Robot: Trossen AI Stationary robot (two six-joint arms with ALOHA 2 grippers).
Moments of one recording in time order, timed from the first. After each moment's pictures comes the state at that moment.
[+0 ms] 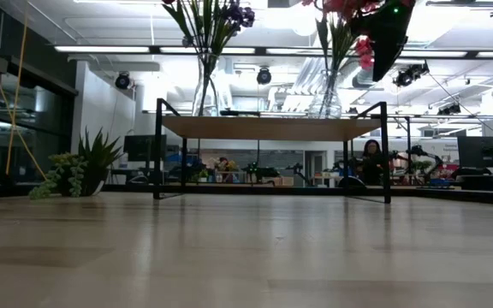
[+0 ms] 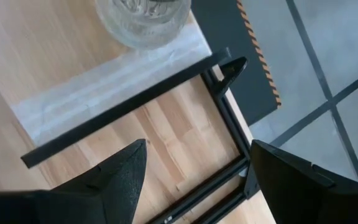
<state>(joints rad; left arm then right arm) -0.61 1.90 2.10 -0.97 -0.88 -0.79 -0.74 1.34 1.52 -1.30 0.19 -0.30</state>
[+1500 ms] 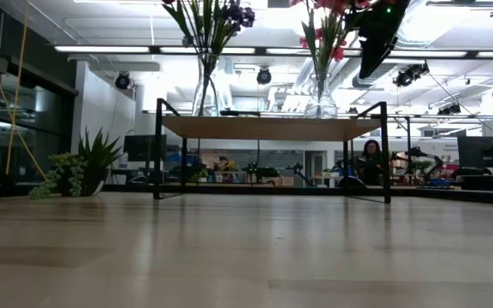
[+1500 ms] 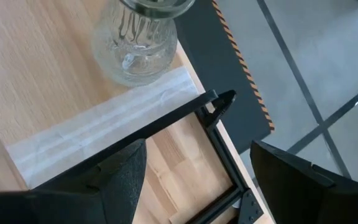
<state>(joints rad) -0.61 1.90 2.10 -0.97 -0.91 -0.79 -0.74 1.34 1.52 -1.17 0.18 -0.32</state>
